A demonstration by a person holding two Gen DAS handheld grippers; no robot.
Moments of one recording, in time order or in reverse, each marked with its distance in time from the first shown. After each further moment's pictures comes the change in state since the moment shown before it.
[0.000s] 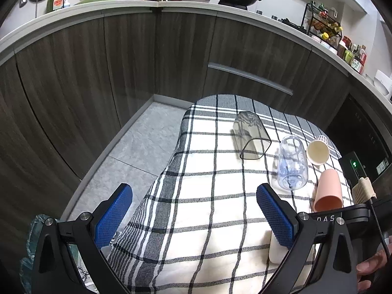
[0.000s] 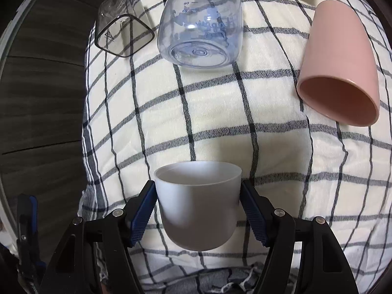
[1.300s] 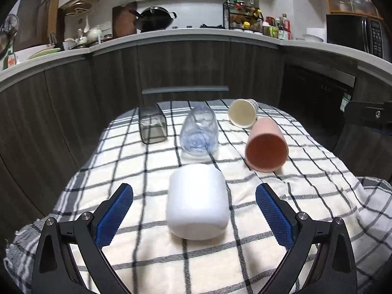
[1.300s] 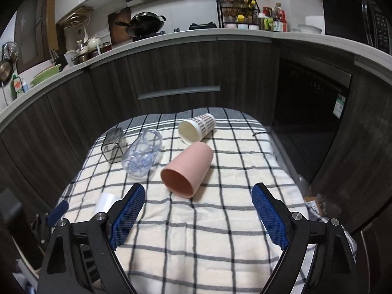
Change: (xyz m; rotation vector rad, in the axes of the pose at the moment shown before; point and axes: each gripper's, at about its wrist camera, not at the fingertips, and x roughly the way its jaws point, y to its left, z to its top) left arm -0.004 -0.137 -0.124 0.320 -0.226 -0.174; right arm -0.137 -0.113 -0.155 -0.201 -0.994 -0.173
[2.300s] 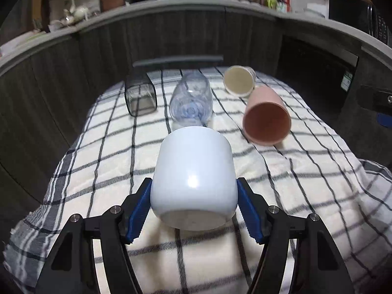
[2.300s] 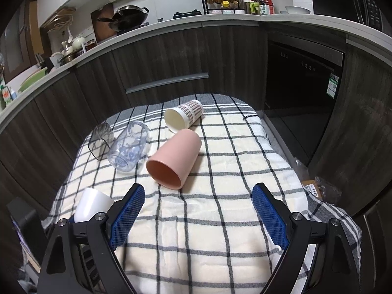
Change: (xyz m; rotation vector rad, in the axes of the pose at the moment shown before) left arm 0.023 0.000 0.004 0.031 0.223 -0.027; right arm 0.017 -0.019 -0.001 0.084 0.077 -0.017
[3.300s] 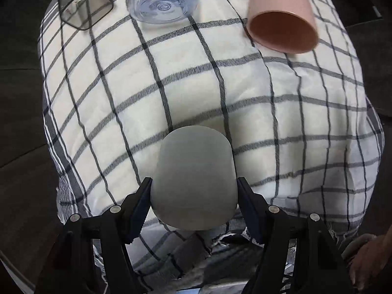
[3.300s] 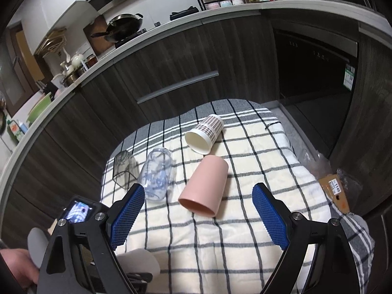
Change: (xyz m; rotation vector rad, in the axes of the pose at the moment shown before) left arm 0.076 -0.013 0.068 0.133 1.046 -0.040; right arm 0.014 0.008 0.070 0.140 0.059 0.125
